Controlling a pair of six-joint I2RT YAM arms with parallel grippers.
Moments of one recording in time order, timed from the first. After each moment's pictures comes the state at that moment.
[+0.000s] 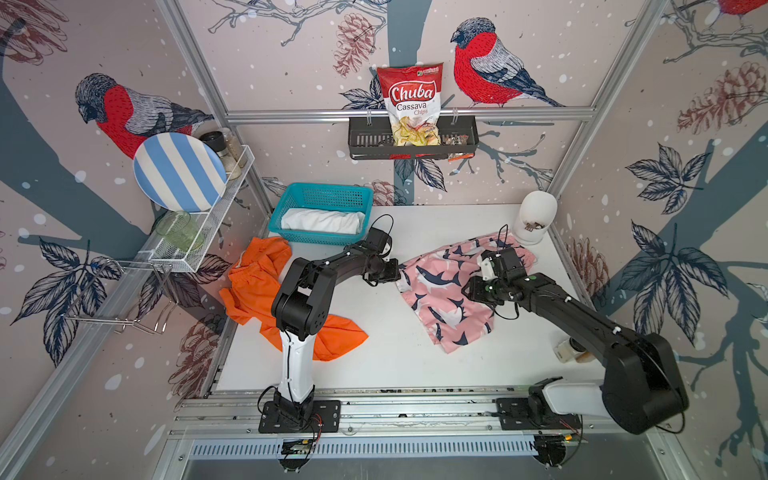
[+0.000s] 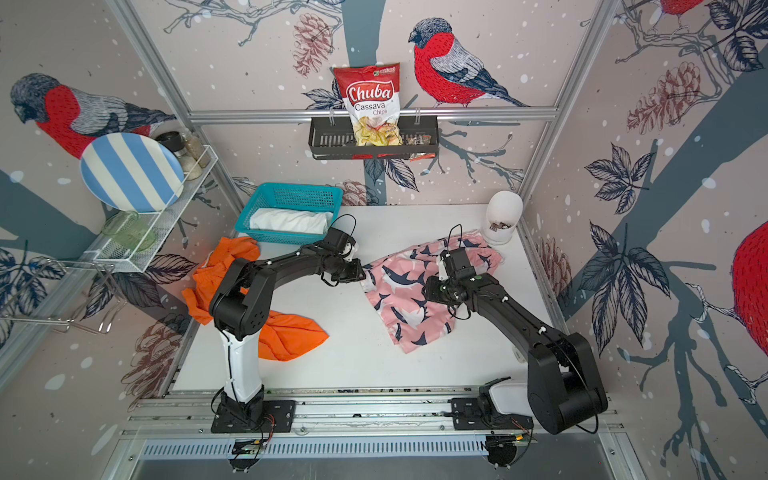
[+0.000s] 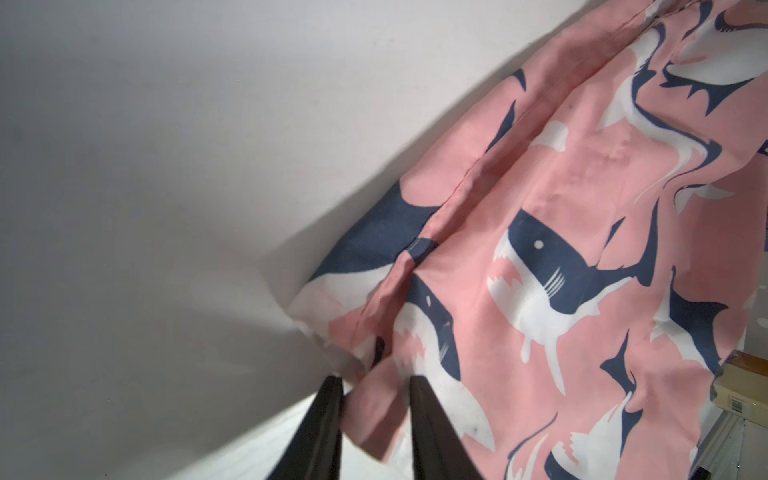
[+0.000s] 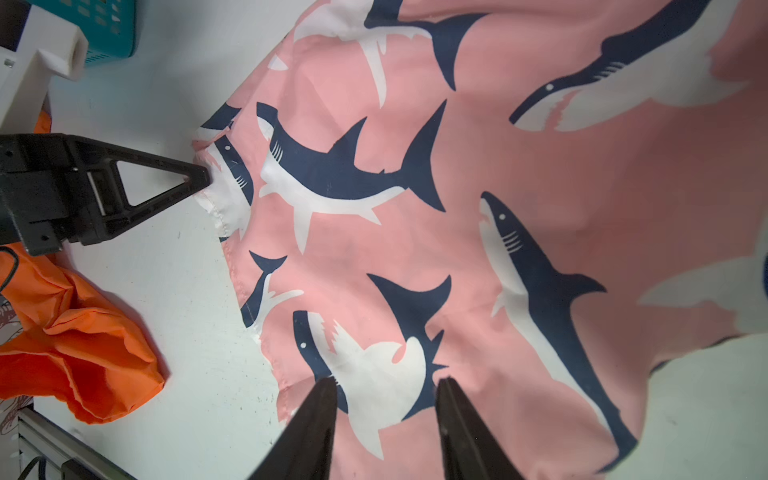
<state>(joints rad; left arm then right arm) -0.45 2.04 1.36 -0.41 0.37 -0.41 0.39 1.33 0.84 -0.52 -0.24 0.44</state>
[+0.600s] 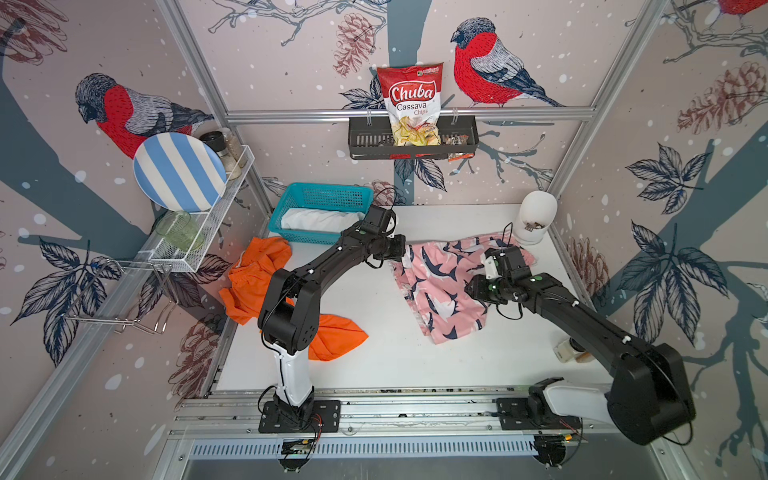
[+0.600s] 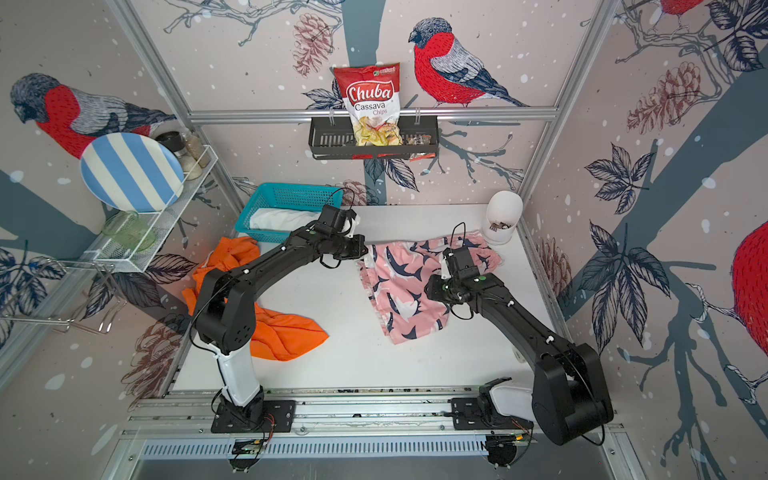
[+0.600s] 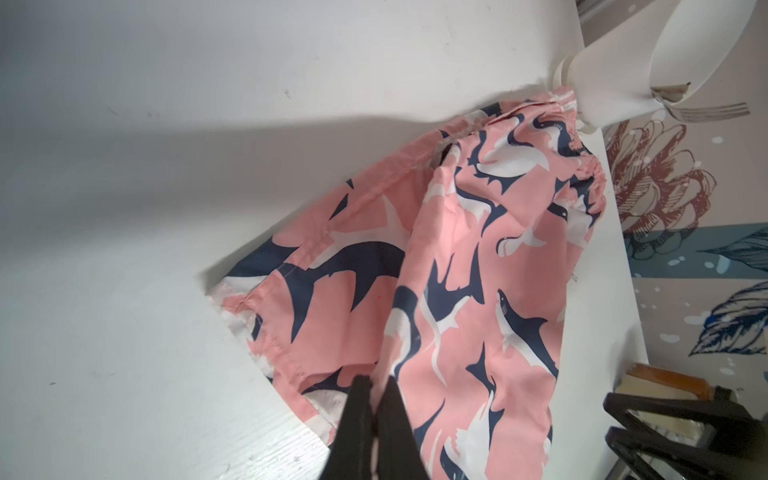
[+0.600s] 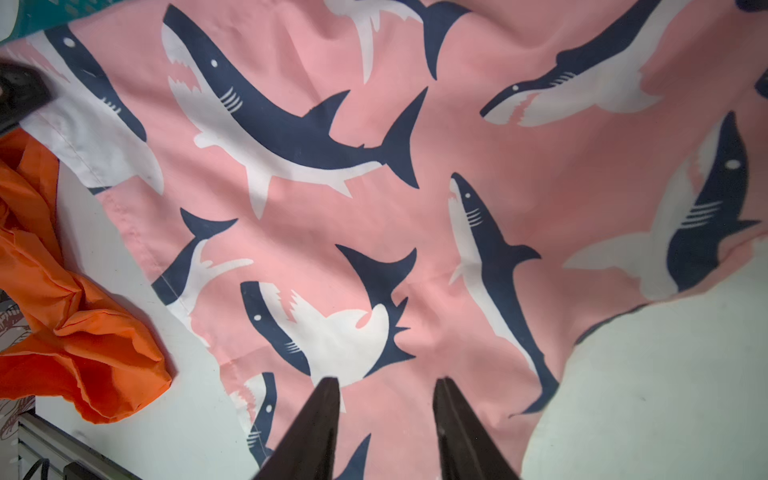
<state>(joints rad) -0.48 1.91 1.54 -0.51 0.31 -0.44 0.39 1.29 0.86 -0.56 -0.21 0.44</state>
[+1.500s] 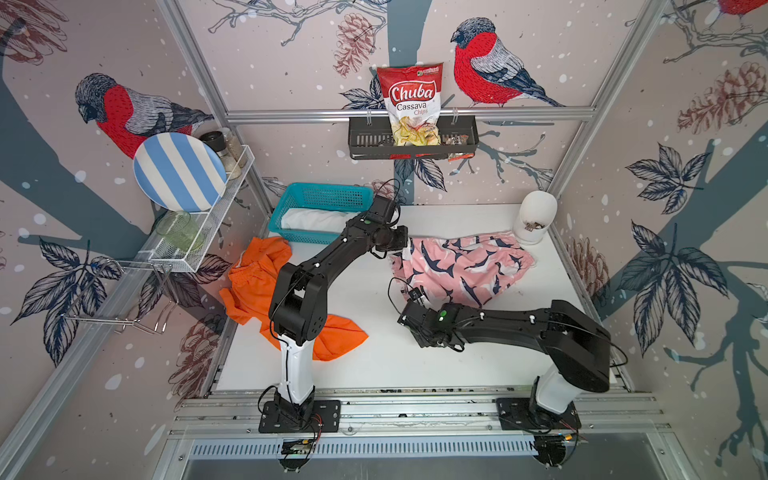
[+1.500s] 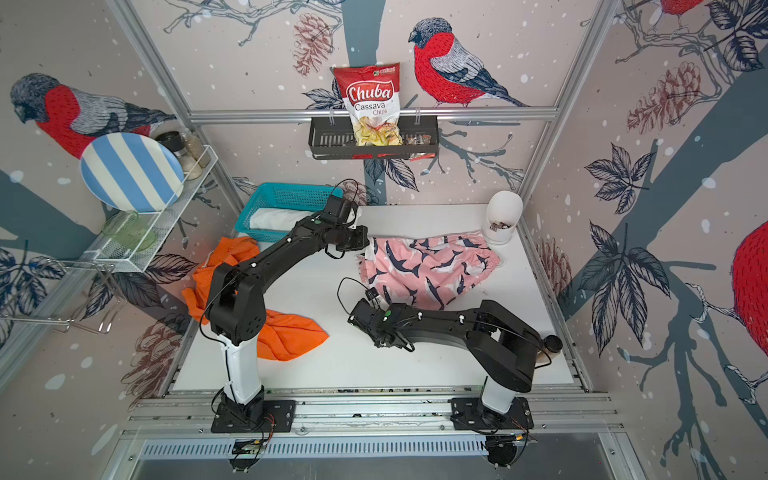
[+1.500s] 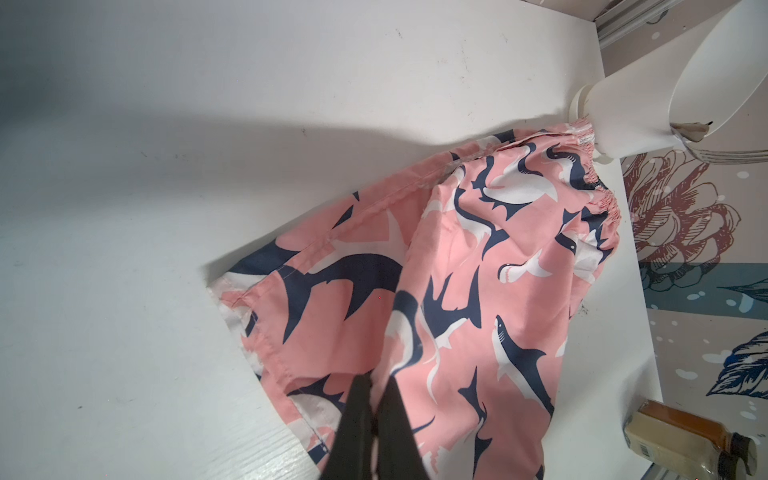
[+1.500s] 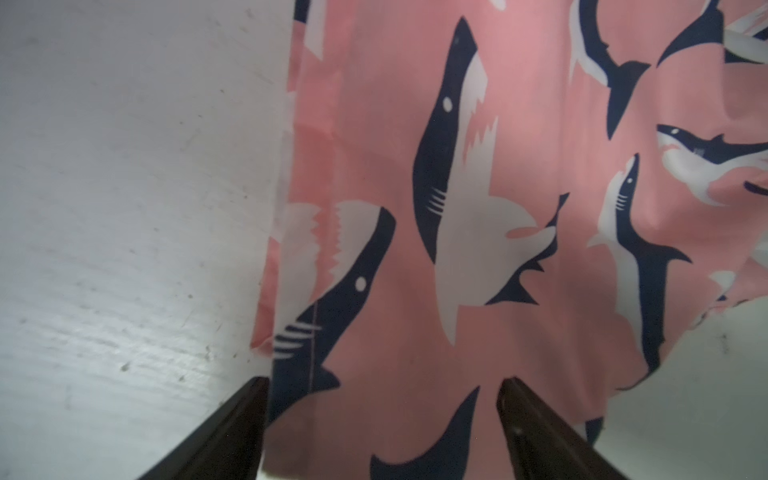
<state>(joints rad) -0.48 1.98 1.71 -0.60 0.27 -0.46 1.15 1.71 1.02 -0.67 0.55 0.48</state>
